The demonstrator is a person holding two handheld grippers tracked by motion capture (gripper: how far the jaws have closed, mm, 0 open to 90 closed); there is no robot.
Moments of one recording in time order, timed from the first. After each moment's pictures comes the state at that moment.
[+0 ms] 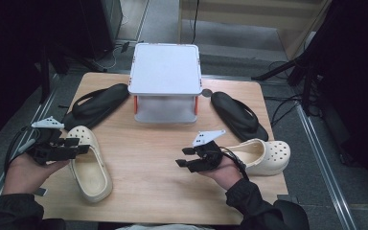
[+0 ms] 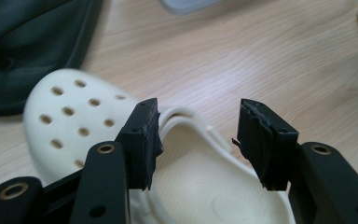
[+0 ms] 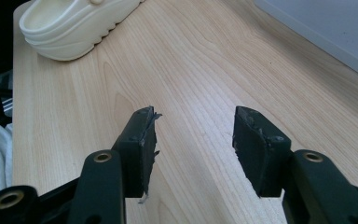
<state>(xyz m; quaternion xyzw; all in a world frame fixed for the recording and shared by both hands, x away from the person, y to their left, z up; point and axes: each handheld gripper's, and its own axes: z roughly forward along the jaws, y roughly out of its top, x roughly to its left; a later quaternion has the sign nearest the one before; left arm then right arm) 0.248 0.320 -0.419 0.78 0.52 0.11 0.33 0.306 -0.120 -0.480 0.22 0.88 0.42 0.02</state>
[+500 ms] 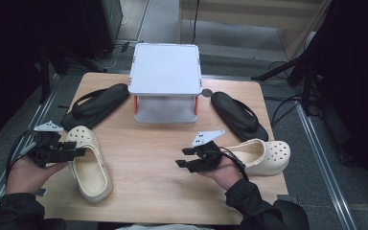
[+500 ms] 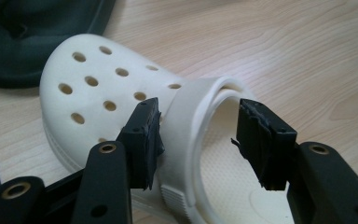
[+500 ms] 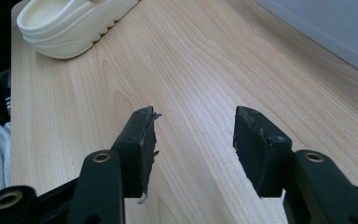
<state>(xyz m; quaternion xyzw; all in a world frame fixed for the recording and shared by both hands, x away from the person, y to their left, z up) 0.257 0.331 -0.452 0.78 0.54 0.11 0.30 0.306 -0.119 -0.481 0.22 0.88 0.42 0.01</state>
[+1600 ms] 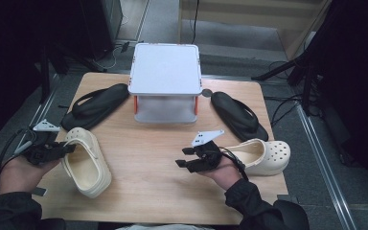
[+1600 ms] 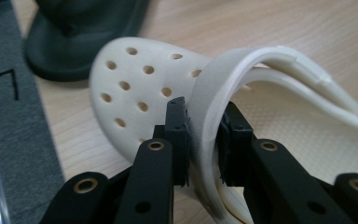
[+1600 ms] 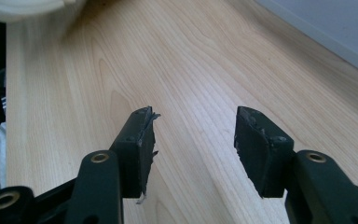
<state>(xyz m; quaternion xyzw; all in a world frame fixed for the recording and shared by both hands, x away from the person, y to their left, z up) 0.251 0.338 -0.434 0.78 0.55 0.17 0.26 0.306 -0.118 -0.482 0.22 0.88 0.42 0.02</state>
